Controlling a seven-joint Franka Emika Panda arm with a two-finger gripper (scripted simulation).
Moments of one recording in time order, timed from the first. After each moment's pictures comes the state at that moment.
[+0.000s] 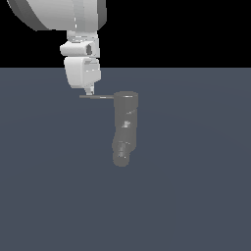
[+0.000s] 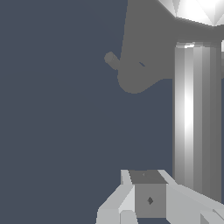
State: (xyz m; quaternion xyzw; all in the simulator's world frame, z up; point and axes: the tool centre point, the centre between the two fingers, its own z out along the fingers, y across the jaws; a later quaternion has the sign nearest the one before) arm 0.037 0.122 0.202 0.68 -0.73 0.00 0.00
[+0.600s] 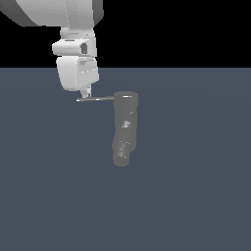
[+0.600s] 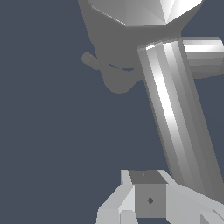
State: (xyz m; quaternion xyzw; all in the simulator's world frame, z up) arm 0.003 0.124 0.202 0.68 -0.73 0.00 0.00
